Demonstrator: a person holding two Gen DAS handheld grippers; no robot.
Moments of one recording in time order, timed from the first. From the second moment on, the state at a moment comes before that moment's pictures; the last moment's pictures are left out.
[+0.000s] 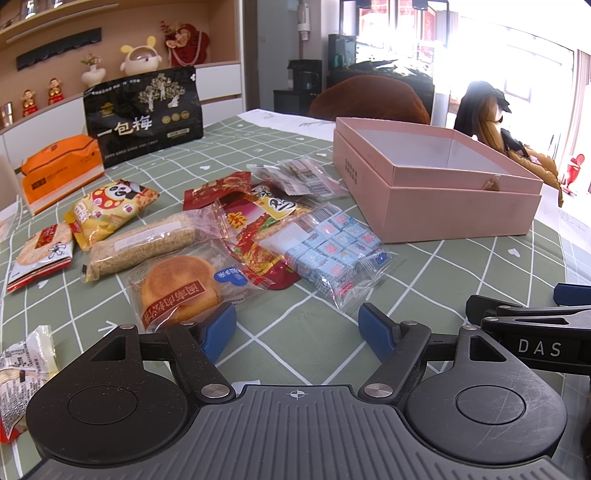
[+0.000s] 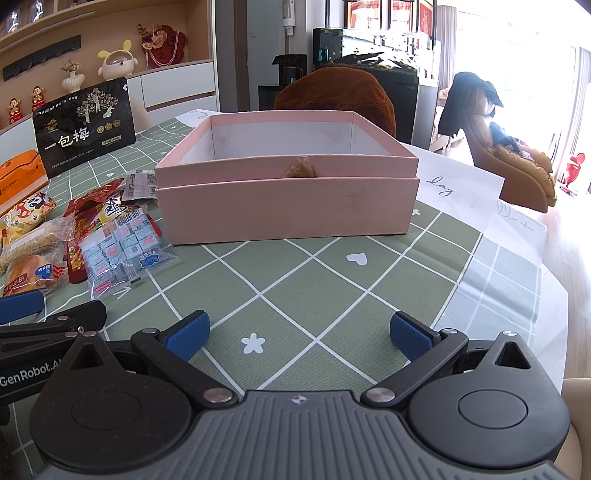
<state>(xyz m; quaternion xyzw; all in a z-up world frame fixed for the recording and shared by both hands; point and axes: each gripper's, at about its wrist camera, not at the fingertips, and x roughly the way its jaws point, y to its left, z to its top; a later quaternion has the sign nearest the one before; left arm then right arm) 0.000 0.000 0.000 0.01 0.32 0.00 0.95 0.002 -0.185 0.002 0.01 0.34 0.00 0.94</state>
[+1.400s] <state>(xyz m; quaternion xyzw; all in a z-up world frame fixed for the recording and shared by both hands) -0.054 0.178 0.028 -0.18 0.38 0.11 0.90 0.020 -0.104 0.031 -0.05 0.47 0.11 0.88</state>
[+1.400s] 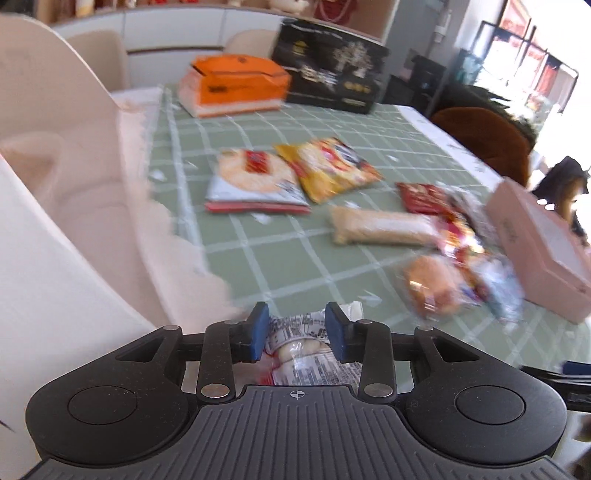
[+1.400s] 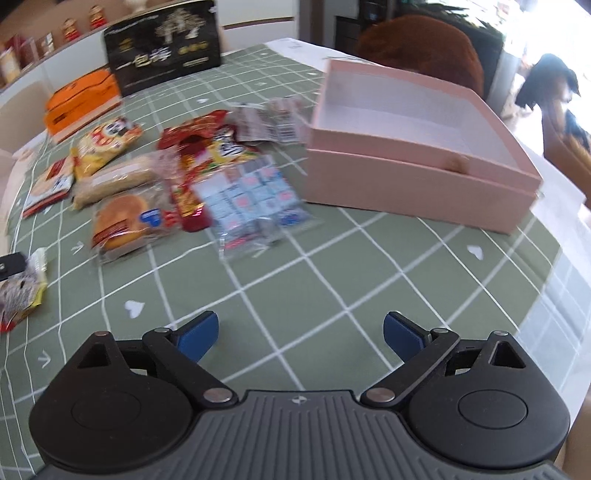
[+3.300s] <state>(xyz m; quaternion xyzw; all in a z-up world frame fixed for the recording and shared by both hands) -0.078 0.120 0.037 -0.30 0.47 0.01 0.83 0.090 -0.019 0.041 0.01 0.54 0.15 0.83</state>
